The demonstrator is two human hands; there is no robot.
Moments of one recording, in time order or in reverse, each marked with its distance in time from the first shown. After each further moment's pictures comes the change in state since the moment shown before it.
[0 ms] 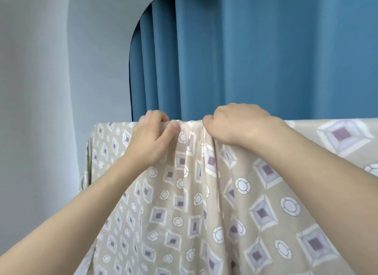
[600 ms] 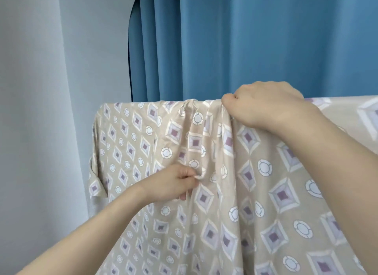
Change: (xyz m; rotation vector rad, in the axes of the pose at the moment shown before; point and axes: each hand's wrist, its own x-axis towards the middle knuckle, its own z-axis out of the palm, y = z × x) left_hand -0.087 0.004 0.037 -0.374 -0.857 -0.256; right_hand -0.005 0.020 0.009 -0.072 0.119 0.058
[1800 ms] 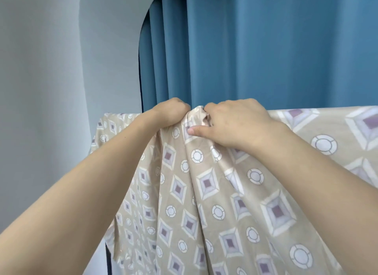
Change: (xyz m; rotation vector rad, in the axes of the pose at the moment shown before) left_hand 0.055 0.074 -0.129 0.457 0.399 -0.102; right_hand -0.003 -0.048 0.010 -0.088 0.112 -0.272
